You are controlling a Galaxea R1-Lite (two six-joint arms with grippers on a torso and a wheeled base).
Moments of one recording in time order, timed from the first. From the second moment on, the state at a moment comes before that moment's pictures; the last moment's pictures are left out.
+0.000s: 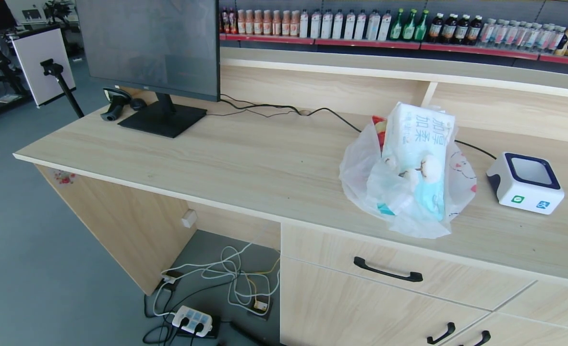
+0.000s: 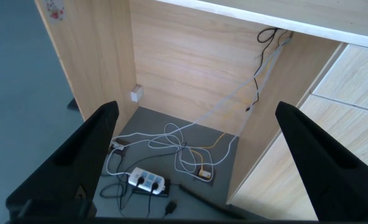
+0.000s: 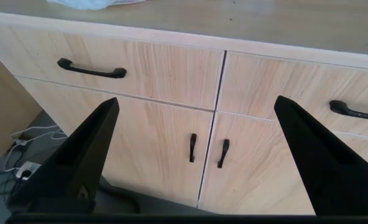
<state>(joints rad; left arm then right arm) 0.00 0.00 0.00 -0.01 0.00 -0.01 0.00 0.01 0.00 -0.01 -0.06 0.02</state>
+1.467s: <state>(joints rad) 0.00 0.00 0.00 -0.01 0.00 -0.01 0.00 0.00 0.00 -0.01 -0.06 0.00</state>
